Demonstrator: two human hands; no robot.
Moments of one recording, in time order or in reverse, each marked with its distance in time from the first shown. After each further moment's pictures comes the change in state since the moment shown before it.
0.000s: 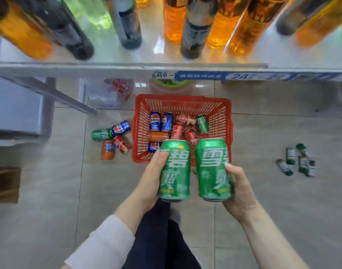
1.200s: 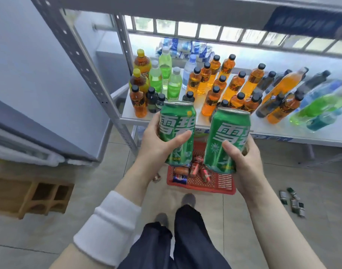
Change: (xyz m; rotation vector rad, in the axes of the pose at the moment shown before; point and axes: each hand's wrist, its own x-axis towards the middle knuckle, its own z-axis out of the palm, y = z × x) left_hand -0.308 0.223 -0.011 0.439 0.103 0.768; right_hand -0.233 -0.086 0.270 -0.385 0.014 -0.692
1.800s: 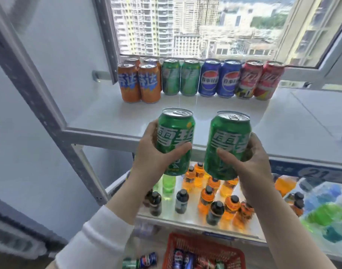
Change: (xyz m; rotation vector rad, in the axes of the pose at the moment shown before) left_hand 0.156 0.172 0.037 0.069 0.196 0.433; right_hand 0.166 -0.192 0.004 -0.049 -0.150 -0.454
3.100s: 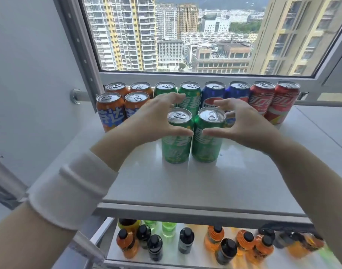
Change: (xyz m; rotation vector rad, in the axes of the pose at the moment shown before) left_hand 0.212 0.036 -0.010 0.822 -0.489 0.290; right_hand 0.201 -0.035 0.026 -0.888 -0.216 -0.103
